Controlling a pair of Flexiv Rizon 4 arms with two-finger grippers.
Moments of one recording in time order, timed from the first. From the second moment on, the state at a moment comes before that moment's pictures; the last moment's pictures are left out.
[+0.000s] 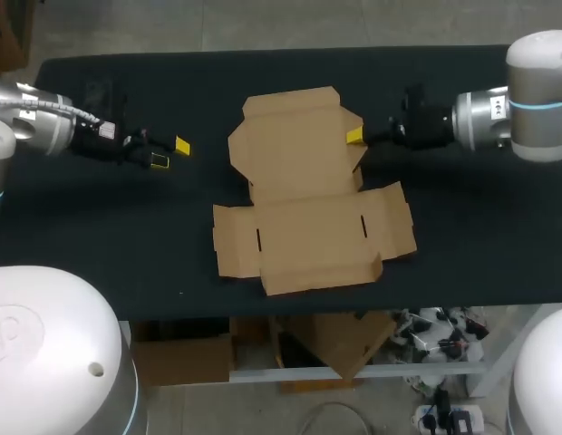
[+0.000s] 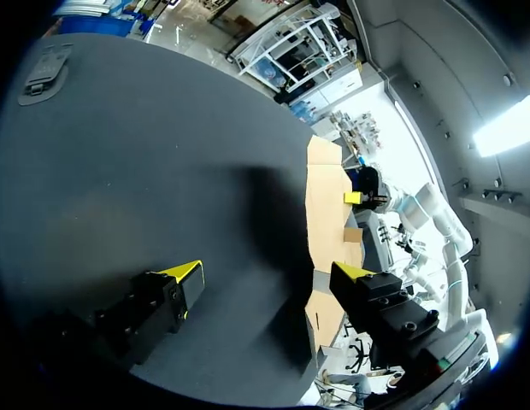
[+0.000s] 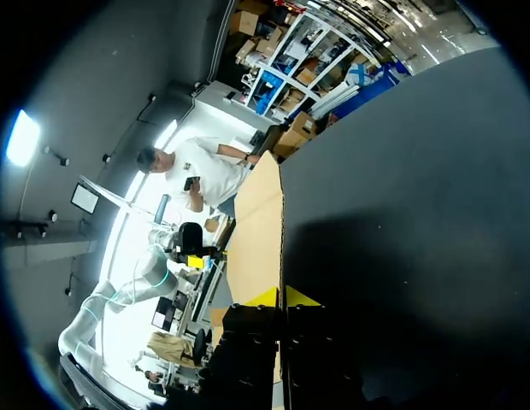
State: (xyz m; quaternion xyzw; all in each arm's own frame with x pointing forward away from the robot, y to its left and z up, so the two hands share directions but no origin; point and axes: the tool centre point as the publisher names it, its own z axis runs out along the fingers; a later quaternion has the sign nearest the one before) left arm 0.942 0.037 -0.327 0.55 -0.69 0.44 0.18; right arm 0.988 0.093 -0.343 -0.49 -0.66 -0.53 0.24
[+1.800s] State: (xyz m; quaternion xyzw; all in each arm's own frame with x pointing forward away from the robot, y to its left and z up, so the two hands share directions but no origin) left arm 1.006 -0.043 -0.291 0.33 -0.73 0.59 0.14; right arm 1.022 0.093 -0.301 -0.41 -0.65 -0.61 0.18
